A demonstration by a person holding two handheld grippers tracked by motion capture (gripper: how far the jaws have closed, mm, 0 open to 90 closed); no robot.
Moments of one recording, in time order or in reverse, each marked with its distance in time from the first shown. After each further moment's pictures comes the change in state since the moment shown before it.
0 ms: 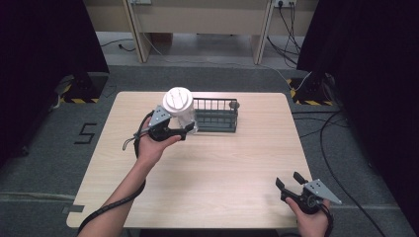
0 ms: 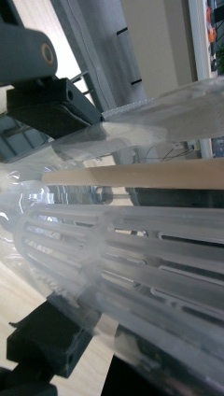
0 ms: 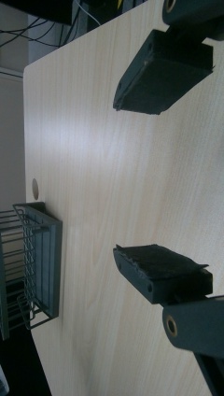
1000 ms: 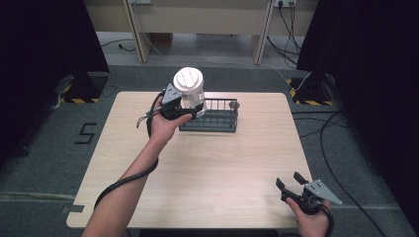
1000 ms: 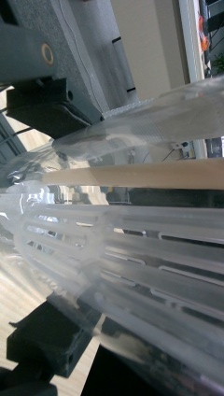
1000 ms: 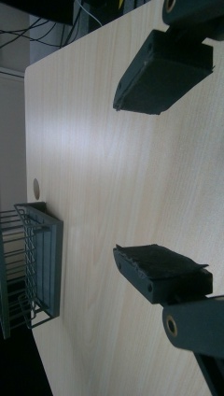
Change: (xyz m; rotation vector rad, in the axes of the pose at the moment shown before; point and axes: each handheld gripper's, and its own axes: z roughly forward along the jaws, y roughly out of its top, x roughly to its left) left arm 0.015 0.042 0.051 0.001 0.028 -0.002; right arm -0.001 -0.001 -0.001 -0.009 0.001 -0.002
